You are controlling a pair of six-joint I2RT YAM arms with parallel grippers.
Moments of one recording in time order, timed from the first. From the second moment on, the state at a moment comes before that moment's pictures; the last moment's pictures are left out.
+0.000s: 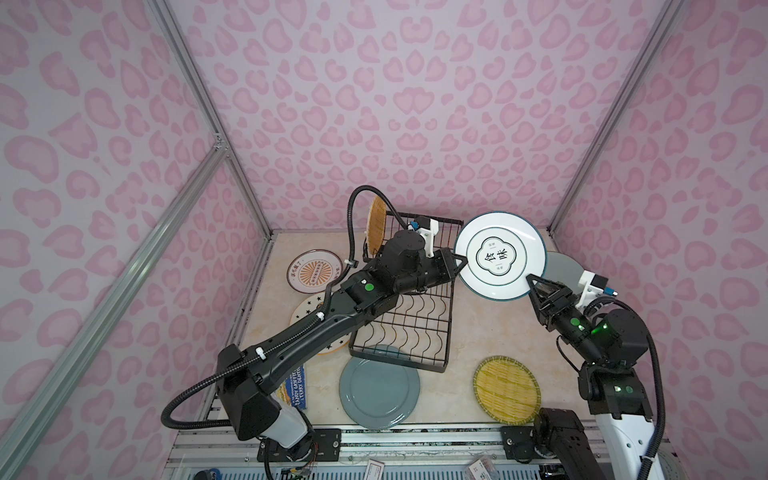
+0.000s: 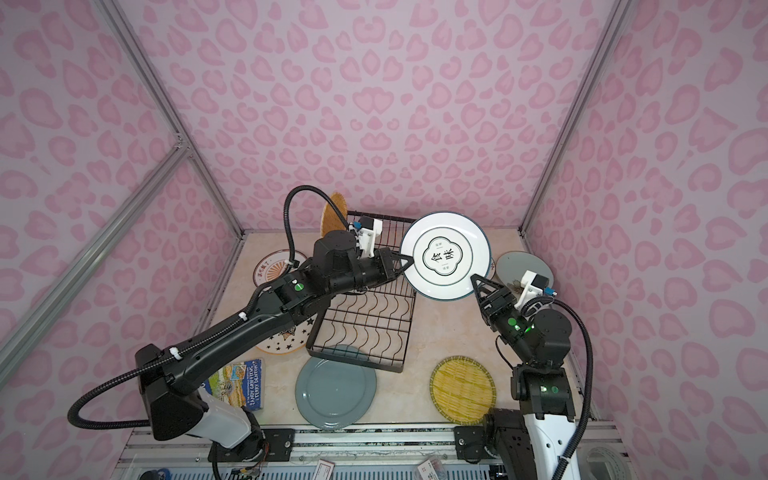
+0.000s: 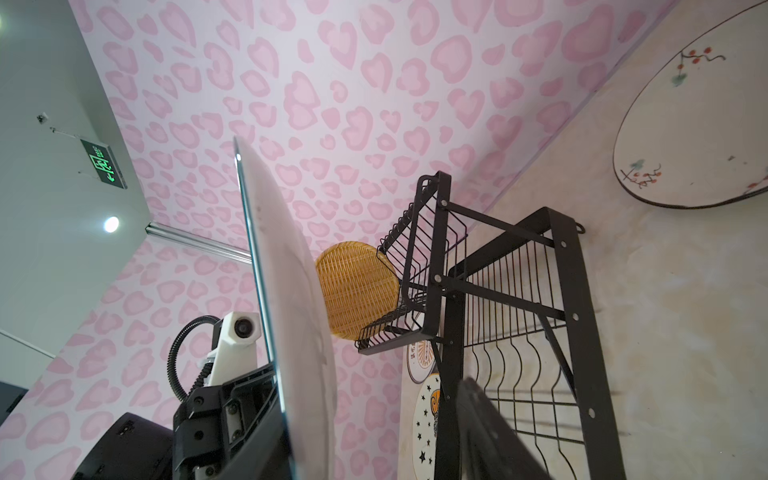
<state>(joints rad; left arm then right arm) -0.88 1.51 1.52 -0.25 0.16 -0.96 -0.09 0.53 0.70 -0.20 -0.53 1.18</state>
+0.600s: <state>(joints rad) -0.87 1.26 1.63 -0.60 -0.51 -0.61 -0.08 0.53 0.67 -0.31 -0.52 0.88</state>
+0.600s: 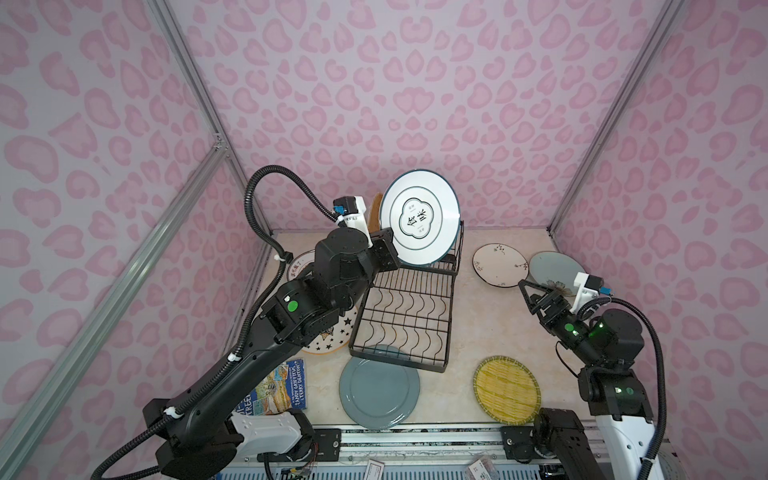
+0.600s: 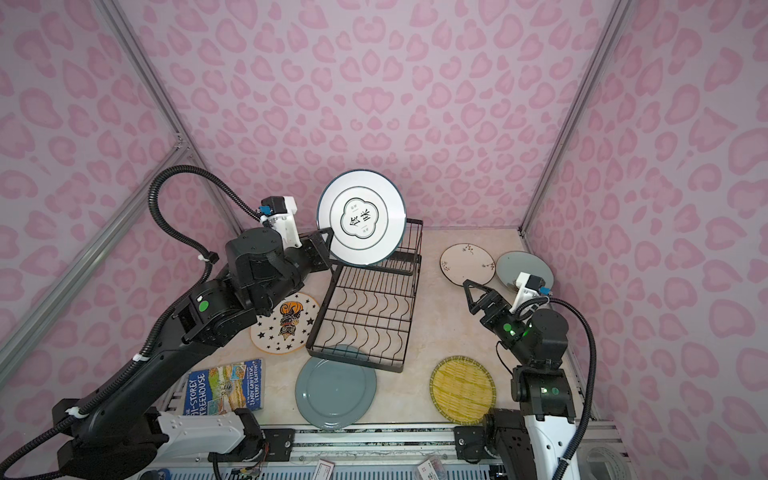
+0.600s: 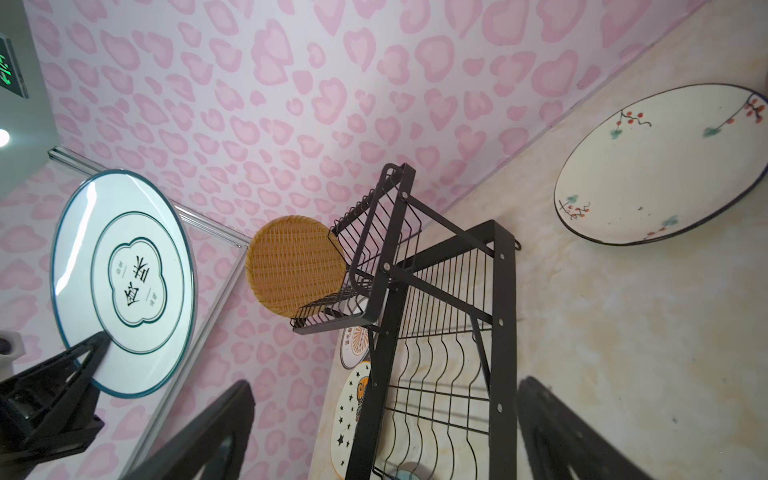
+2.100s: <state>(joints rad) -0.76 1.70 1.81 -0.53 -0.95 0.10 0.04 0.32 0.46 -0.31 -0.53 0.73</state>
